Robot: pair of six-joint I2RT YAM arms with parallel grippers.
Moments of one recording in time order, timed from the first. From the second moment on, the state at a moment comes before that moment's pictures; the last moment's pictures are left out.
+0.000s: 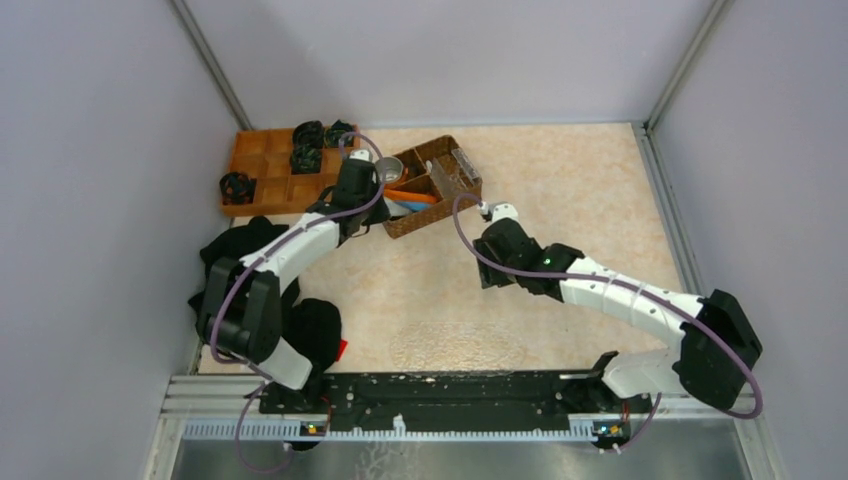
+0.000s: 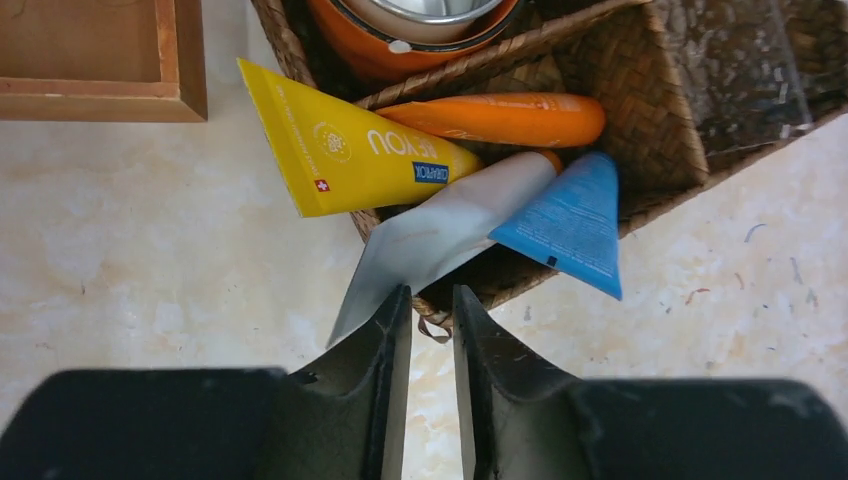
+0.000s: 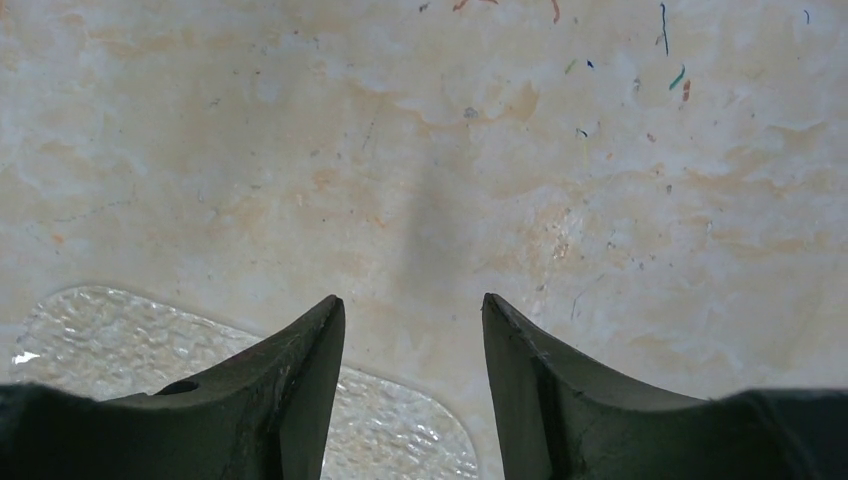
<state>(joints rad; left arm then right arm) -0.38 1.54 1.04 -0.17 -0.12 -0.45 0.84 1.31 0.90 -0.47 0.30 0.43</state>
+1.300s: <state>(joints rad) -0.41 1.10 0.80 -0.33 0.07 -0.52 0.33 2.43 2.33 -0.50 -0.09 0.17</state>
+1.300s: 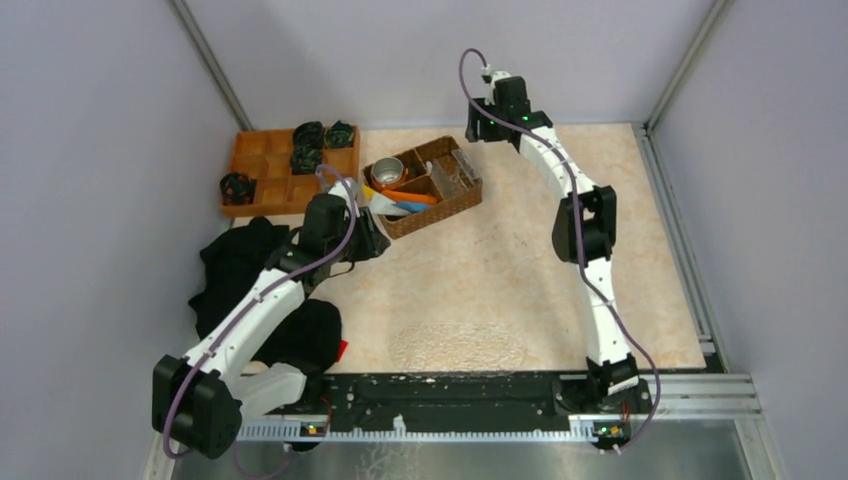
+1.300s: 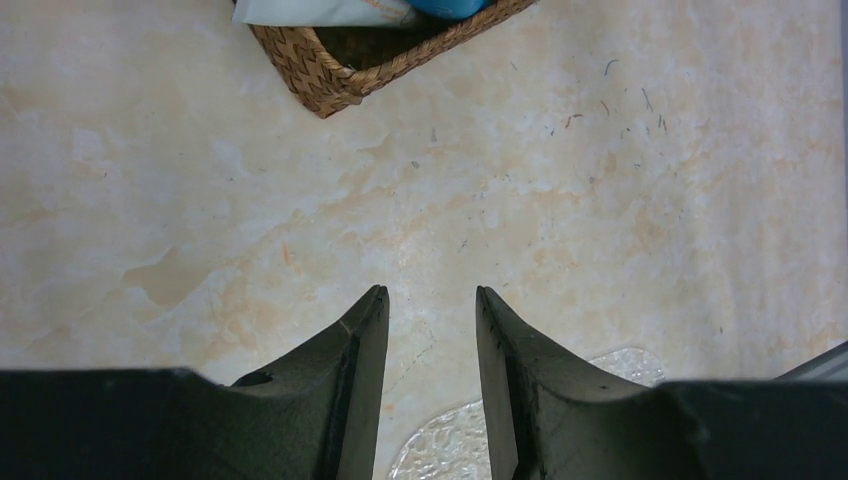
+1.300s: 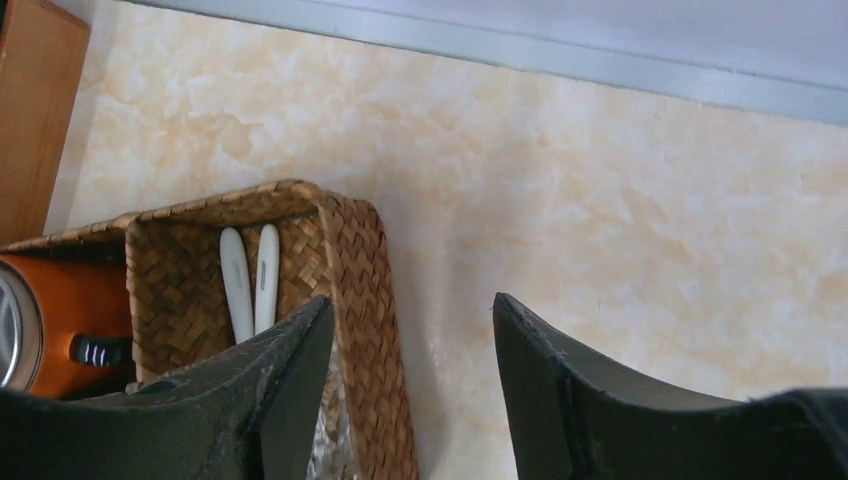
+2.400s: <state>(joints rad) -0.41 1.12 0.72 -0.29 0.13 -0.51 0.38 2.41 2.03 -0.30 -0.35 0.07</state>
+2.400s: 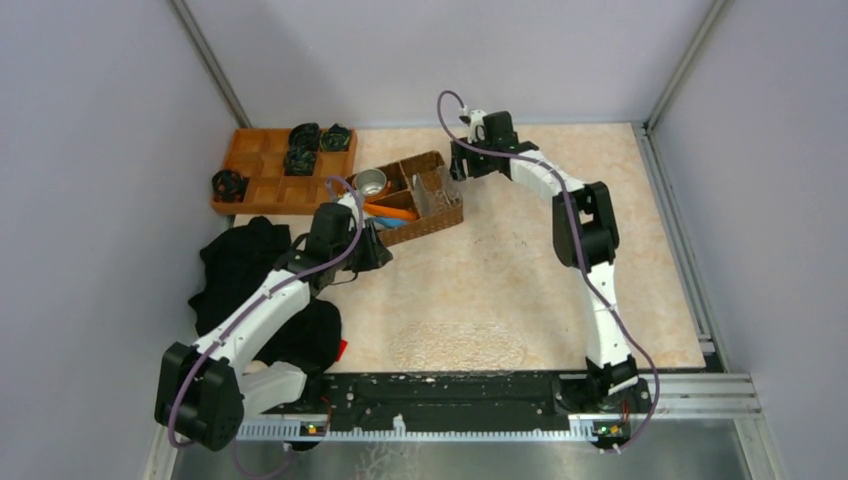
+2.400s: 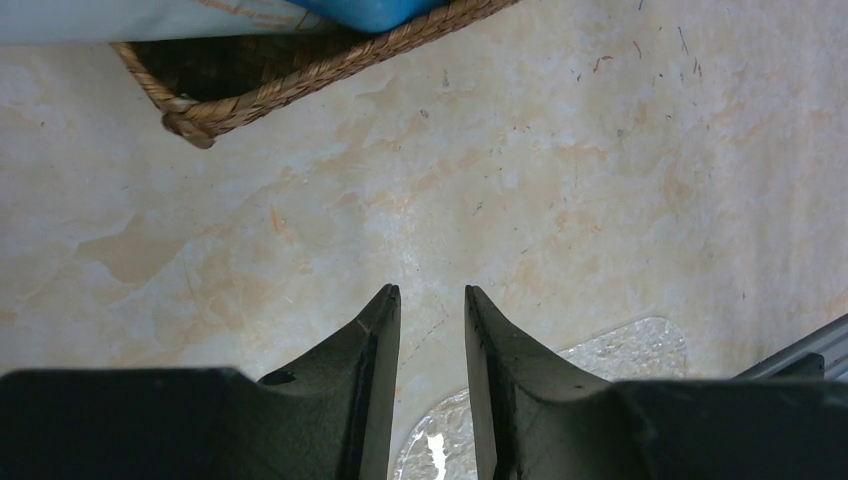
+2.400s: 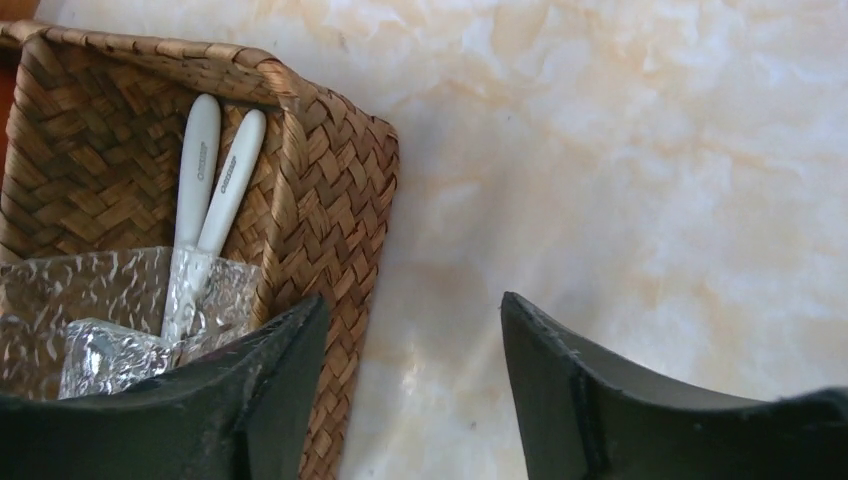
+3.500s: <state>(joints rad) -0.41 1.14 0.70 -0.26 0.14 -0.51 0.45 2.44 2.17 -0.35 -0.26 0.06</state>
